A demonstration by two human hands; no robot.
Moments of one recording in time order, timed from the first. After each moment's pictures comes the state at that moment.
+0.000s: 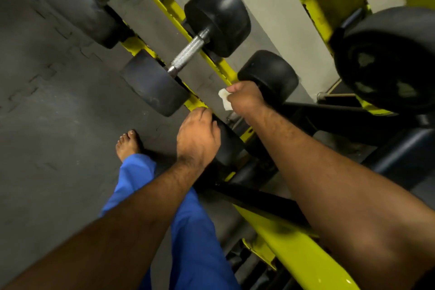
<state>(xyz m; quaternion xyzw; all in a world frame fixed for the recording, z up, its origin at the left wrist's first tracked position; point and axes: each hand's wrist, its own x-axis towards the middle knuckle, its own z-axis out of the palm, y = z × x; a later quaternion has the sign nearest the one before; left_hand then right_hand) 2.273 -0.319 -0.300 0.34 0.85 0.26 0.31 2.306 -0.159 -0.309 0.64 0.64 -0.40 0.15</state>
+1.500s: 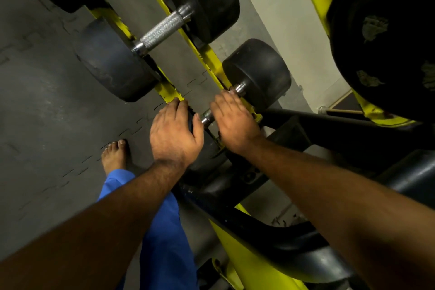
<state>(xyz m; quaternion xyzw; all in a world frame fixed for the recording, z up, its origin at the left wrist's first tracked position) 2.334 -0.294 -0.343 0.25 0.92 0.20 0.21 2.414 -0.149 -0.342 0.06 0.96 0.06 0.26</state>
